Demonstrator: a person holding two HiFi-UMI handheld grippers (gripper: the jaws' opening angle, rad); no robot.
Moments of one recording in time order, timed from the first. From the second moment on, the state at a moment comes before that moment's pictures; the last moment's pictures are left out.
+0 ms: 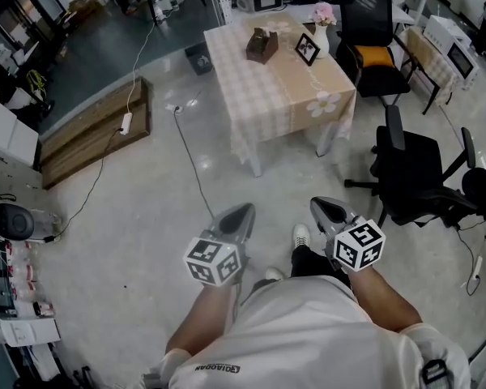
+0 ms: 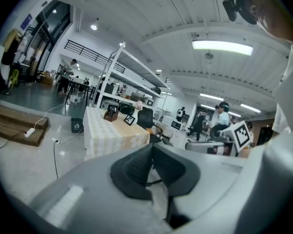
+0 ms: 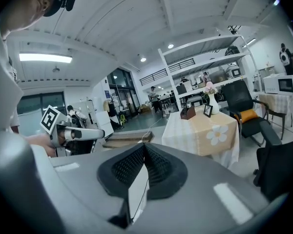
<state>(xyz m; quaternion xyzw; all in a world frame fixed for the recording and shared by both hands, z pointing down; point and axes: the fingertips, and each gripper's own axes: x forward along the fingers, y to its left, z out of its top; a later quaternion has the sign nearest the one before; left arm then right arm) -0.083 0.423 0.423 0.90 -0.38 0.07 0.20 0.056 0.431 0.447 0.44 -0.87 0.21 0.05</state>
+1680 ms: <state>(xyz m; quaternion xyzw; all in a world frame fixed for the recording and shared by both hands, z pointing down) 0.013 0.199 0.430 0.87 -0.43 0.12 0.19 0.147 0.185 0.457 0.38 -0.90 0.23 0.05</state>
